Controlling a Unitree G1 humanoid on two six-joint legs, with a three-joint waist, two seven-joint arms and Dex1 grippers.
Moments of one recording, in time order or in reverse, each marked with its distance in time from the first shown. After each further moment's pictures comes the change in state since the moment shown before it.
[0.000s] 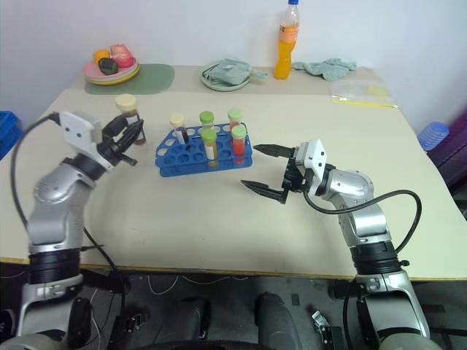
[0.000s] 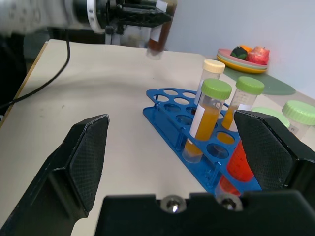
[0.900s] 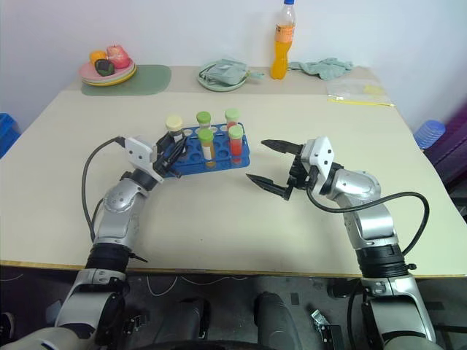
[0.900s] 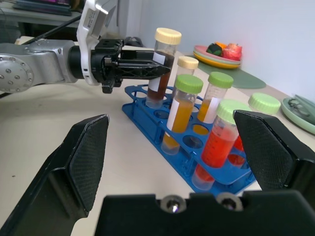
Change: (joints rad) left arm -0.076 -0.170 -0.156 0.387 0.056 -0.395 0.048; right arm 0.024 -0.027 -0.025 -0.041 0.000 0.023 -0.071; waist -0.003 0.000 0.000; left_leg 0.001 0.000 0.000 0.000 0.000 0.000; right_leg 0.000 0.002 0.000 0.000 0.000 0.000
